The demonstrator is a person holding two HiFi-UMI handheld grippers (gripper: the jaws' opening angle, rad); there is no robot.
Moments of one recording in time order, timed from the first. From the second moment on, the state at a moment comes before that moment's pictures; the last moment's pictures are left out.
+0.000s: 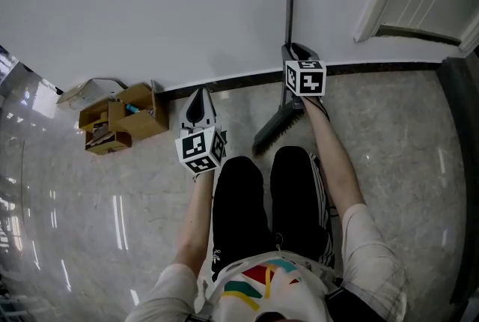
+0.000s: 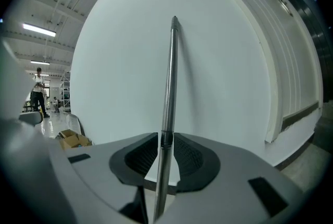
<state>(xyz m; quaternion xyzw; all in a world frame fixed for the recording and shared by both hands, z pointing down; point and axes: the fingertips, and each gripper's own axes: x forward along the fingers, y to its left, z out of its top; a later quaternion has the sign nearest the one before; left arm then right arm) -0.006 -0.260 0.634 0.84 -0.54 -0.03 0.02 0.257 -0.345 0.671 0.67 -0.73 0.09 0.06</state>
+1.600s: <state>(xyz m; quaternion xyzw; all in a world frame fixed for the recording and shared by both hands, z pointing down) 0.013 -0.300 0.793 0.85 -0.52 -0.02 0.04 0.128 -0.278 0.822 0.55 -0.82 0.17 0.01</state>
